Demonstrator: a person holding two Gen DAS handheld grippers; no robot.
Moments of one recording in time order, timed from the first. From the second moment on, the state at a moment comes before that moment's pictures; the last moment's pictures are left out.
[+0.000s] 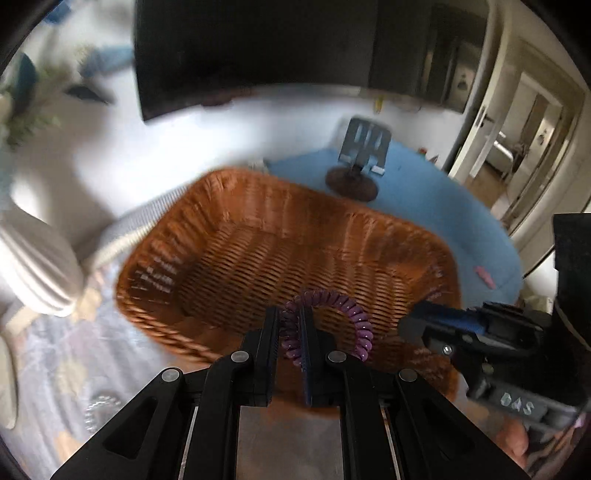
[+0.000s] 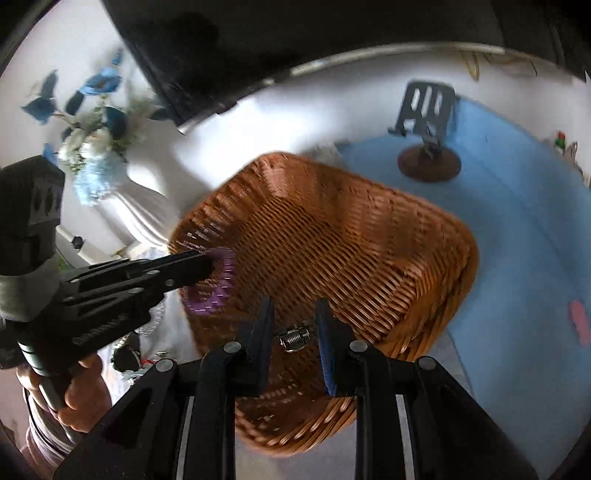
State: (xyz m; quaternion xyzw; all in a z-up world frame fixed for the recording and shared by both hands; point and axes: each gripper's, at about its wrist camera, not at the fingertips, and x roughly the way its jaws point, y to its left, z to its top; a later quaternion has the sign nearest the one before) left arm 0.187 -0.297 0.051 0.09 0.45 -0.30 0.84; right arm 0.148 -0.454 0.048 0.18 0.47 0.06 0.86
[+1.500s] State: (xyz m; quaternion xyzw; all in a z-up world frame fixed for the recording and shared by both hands) left arm 0.119 0.004 0.031 -0.08 0.45 -0.23 0.86; right arm 0.045 -0.259 0.028 0.13 0.45 0.18 0.87
